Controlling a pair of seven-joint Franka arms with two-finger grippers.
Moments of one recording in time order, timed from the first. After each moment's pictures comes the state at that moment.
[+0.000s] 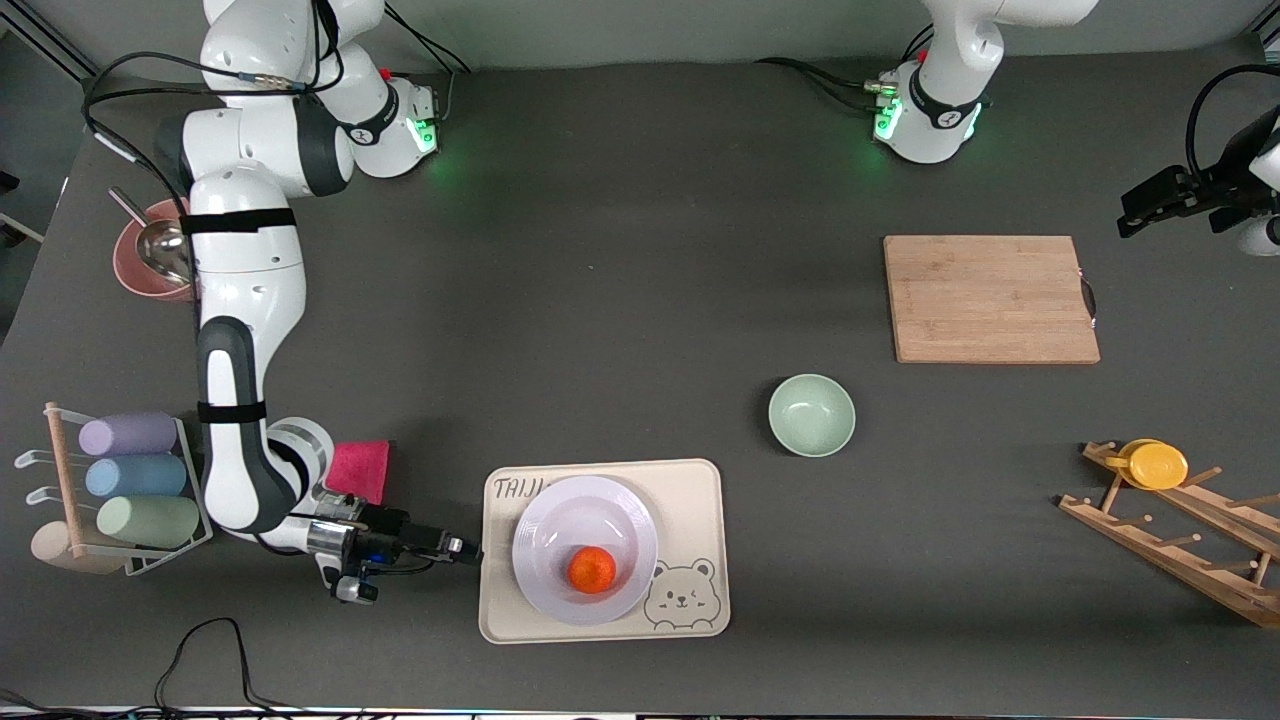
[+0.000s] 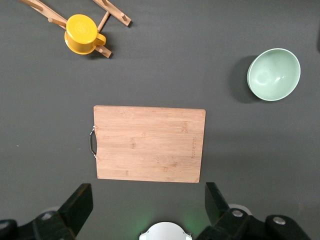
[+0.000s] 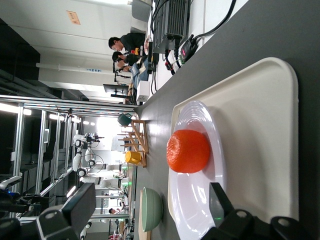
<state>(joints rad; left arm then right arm) -0.29 -0.17 0.29 -1.77 0.06 1.52 -0.03 0.17 1.12 -0.22 -1.14 1.71 1.81 -0.72</state>
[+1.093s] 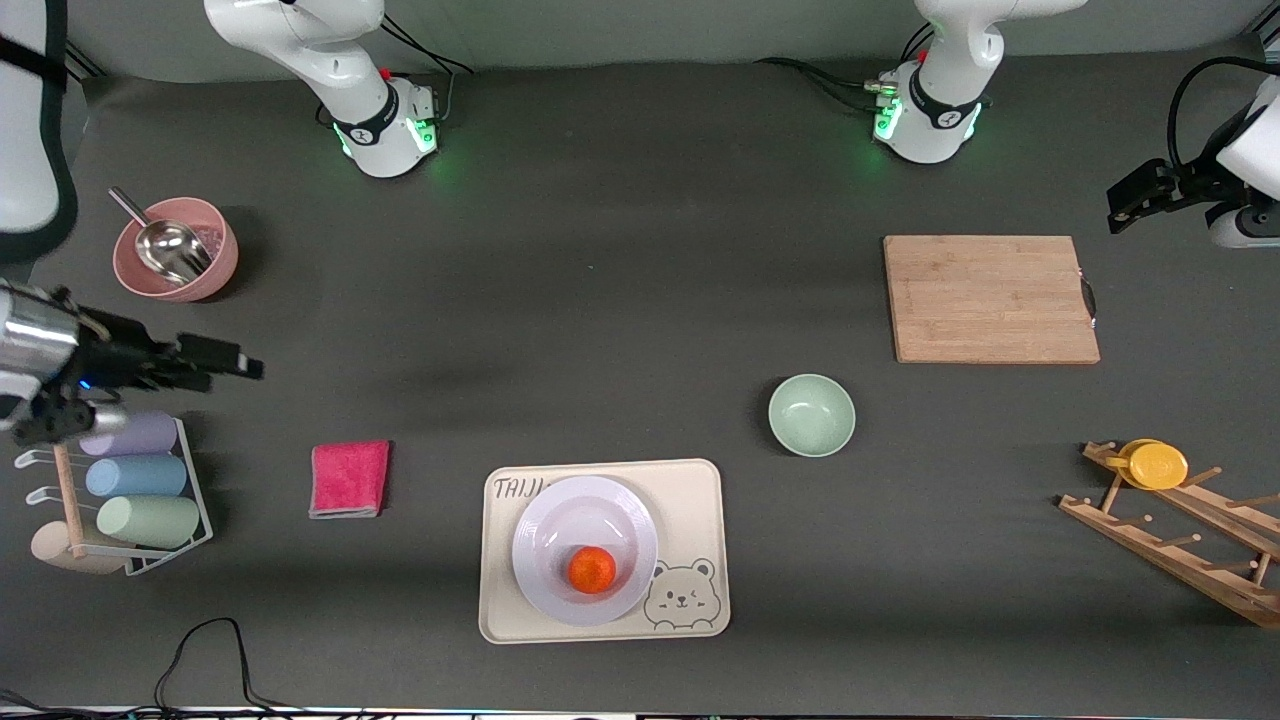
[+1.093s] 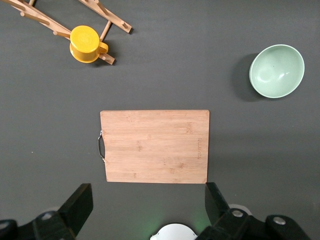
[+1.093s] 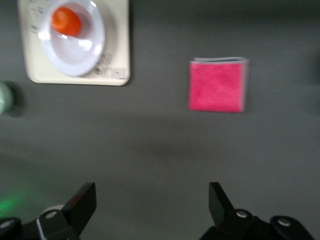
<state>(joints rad) 0.05 -0.17 -0.06 -1.76 0.06 1.52 0.01 0.10 0.15 -0.22 -1.61 0.28 1.65 -0.22</state>
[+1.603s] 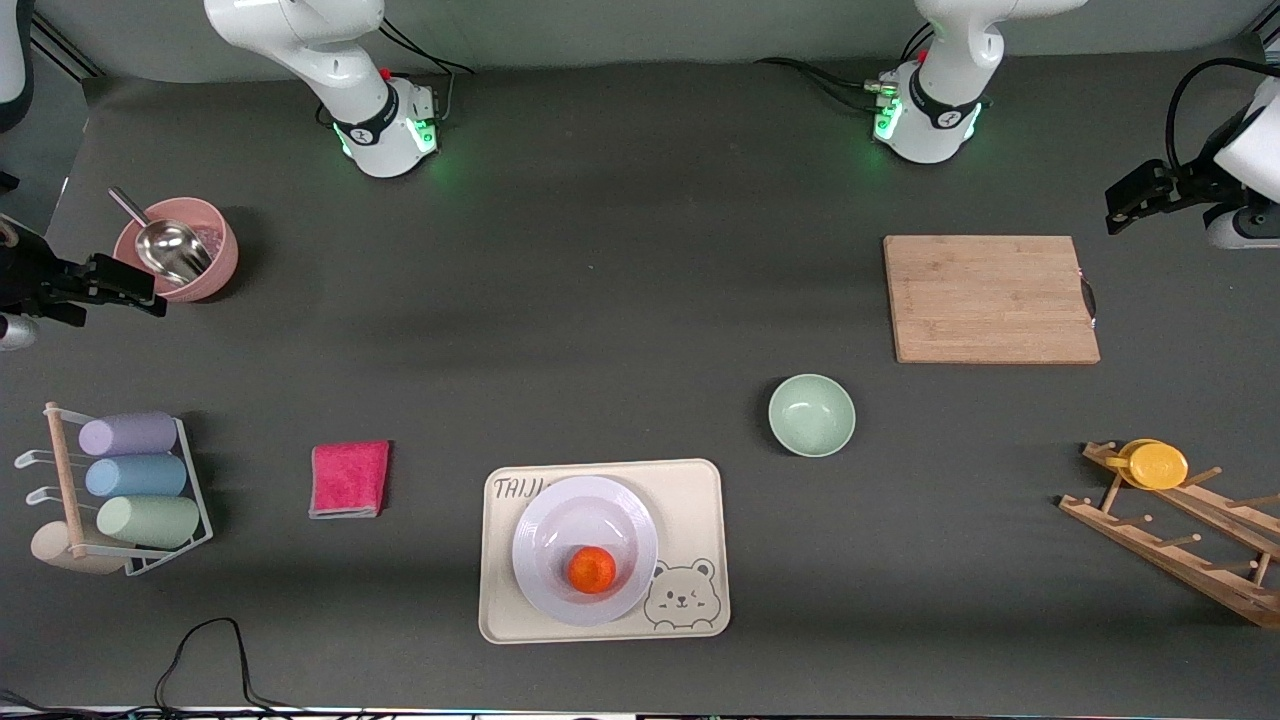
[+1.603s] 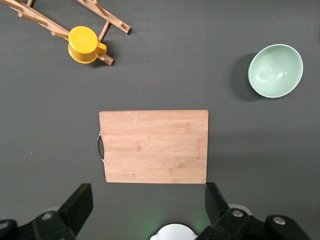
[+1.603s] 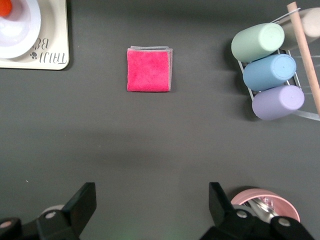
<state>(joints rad) 0.05 -0.17 -0.06 -1.76 0.05 1.53 0.02 0.10 0.03 -0.19 -1.59 0.02 1.57 -0.13</state>
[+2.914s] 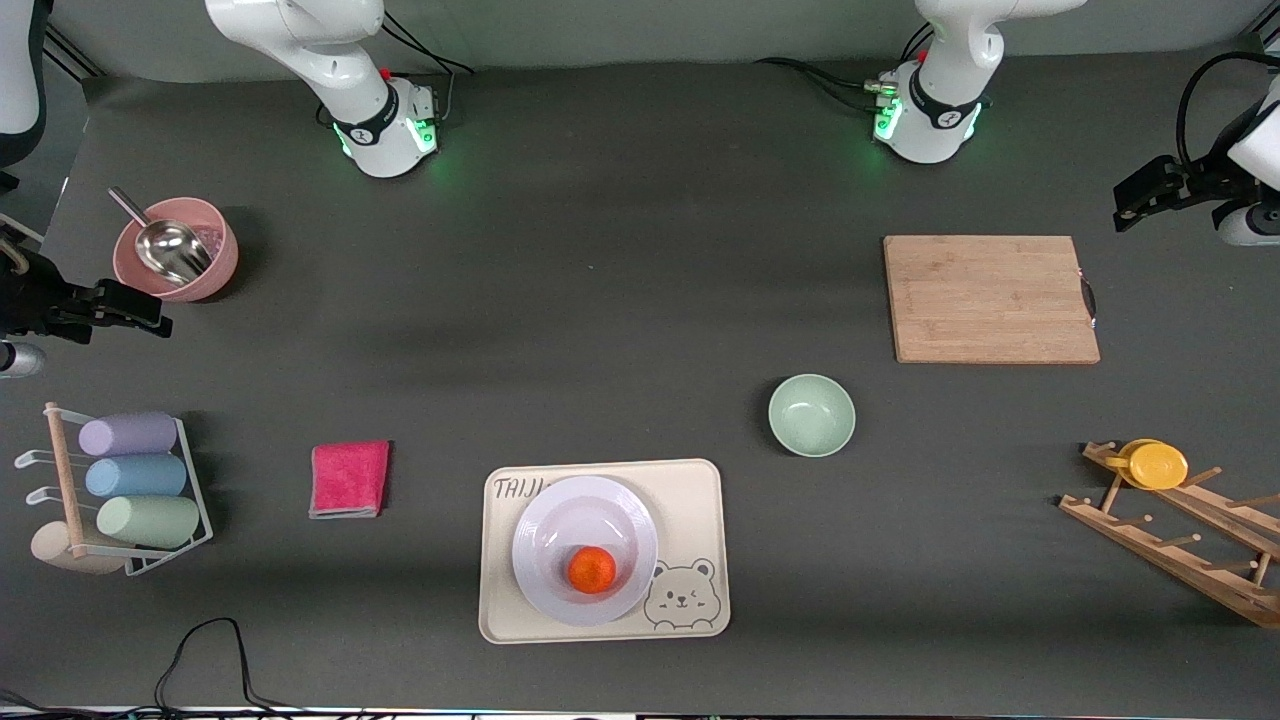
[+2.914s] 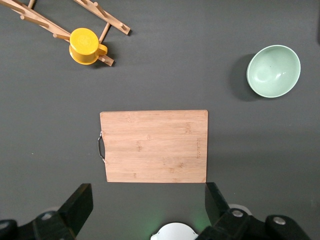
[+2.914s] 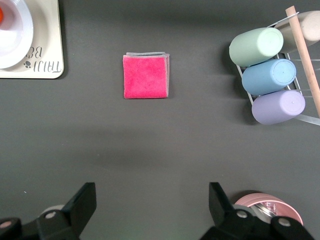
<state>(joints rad) 0.06 -0.16 -0.06 -1.73 0.05 1.51 0.03 0.00 0.09 -0.09 -1.56 0.01 1.59 -0.12</state>
